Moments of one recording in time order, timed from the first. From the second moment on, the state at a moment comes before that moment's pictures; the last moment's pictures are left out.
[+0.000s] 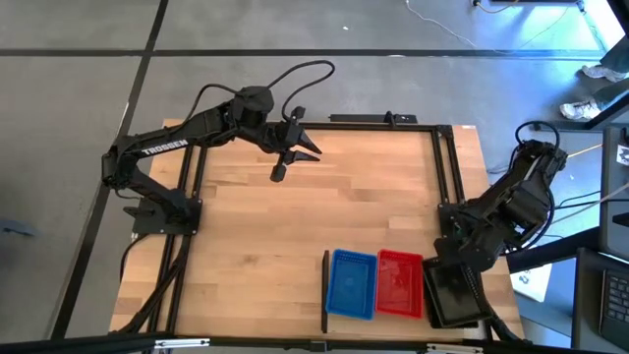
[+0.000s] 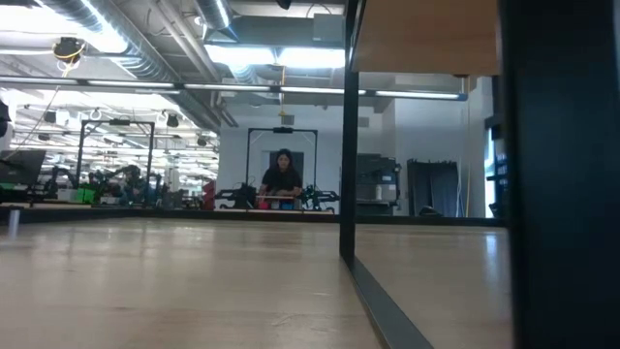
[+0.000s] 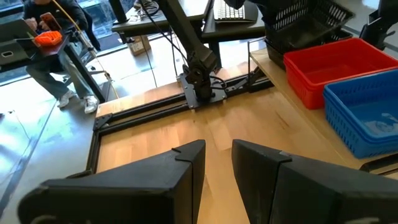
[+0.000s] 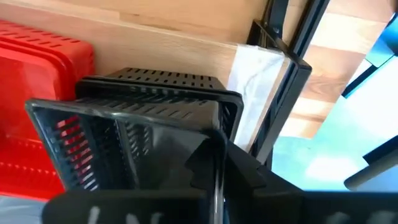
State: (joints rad) left arm 0.32 1.42 1.49 -0.37 0.41 0.35; right arm 0.85 1.19 1.43 -1.57 -0.20 2.29
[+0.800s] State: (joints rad) left arm 0.32 1.42 1.49 -0.37 0.41 0.35; right arm 0.85 1.18 1.43 -1.50 -0.19 2.30
